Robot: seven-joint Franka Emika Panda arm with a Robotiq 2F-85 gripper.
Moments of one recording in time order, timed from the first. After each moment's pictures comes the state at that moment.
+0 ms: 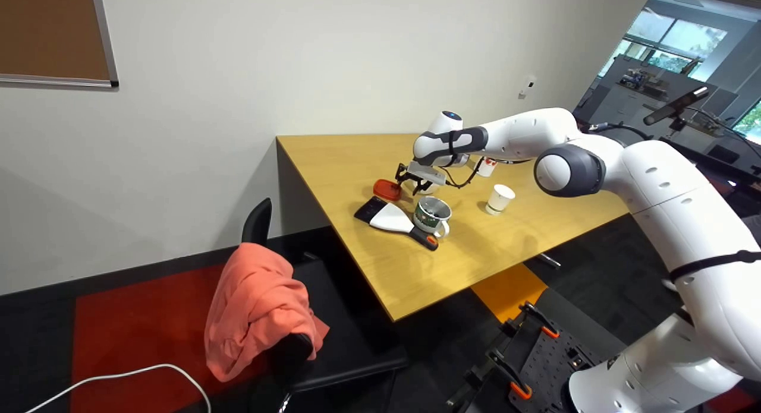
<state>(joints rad) -0.26 1.17 -0.16 -1.10 0.22 2.44 0.44</state>
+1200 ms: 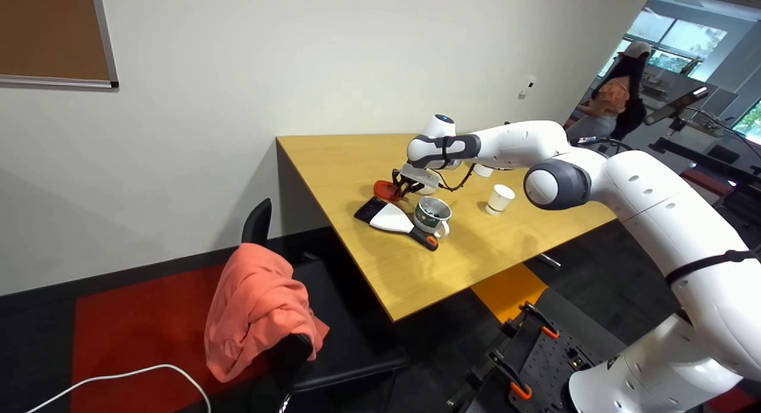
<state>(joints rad) -0.26 1.28 -0.14 -0.94 0.22 2.37 0.48</state>
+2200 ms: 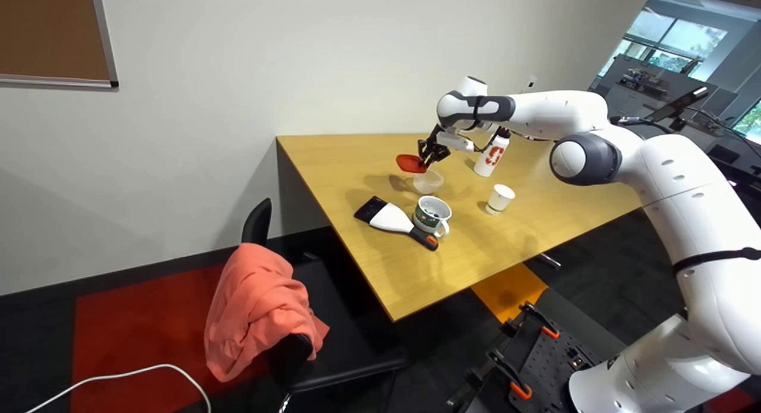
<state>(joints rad) -0.37 1.09 -0.13 -0.92 0.22 2.14 0.09</state>
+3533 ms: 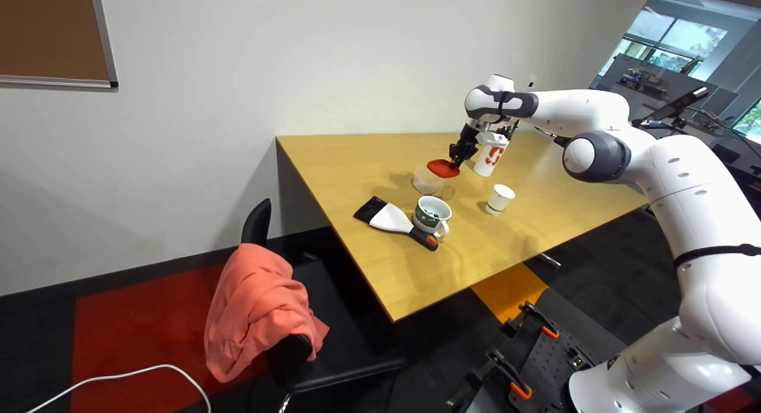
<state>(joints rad) -0.51 1.08 -0.13 -0.86 0.16 1.96 -0.33</state>
